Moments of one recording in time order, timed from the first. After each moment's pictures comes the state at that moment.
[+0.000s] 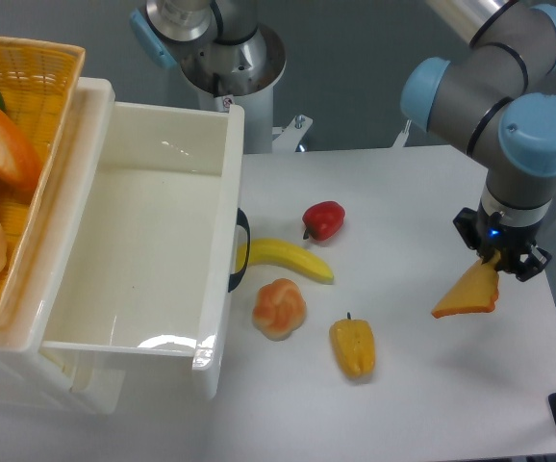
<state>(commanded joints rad) 2.75 -2.08 -1.27 -1.22 1.66 1.46</state>
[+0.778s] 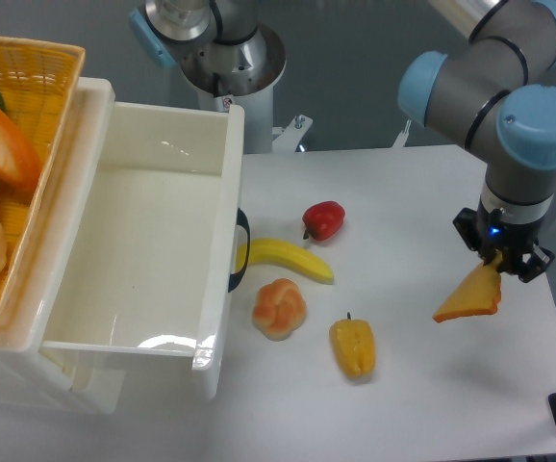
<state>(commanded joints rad) 2.72 -2.01 -1.24 -1.27 1.60 1.37</state>
